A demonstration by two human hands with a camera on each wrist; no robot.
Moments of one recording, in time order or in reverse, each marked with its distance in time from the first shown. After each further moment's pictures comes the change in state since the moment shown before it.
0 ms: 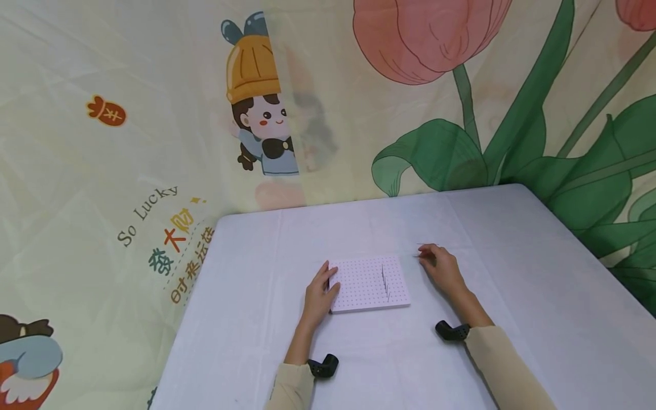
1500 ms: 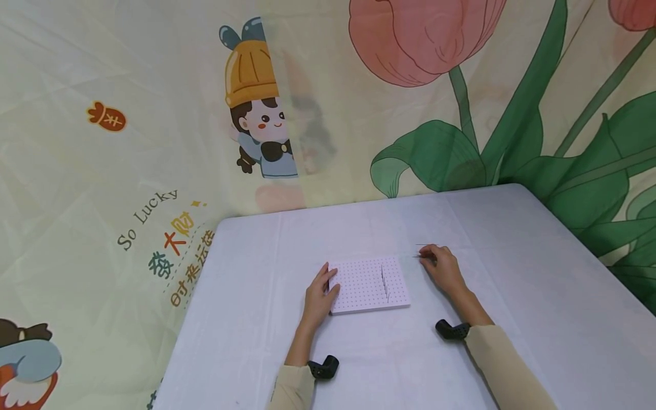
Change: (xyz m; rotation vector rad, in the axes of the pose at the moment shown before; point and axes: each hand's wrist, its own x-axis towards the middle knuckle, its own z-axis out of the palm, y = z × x) left_hand 0.001 -0.001 0.002 0.008 0.008 0.001; right_hand 0.001 0.011 0.006 -0.031 0.009 0.054
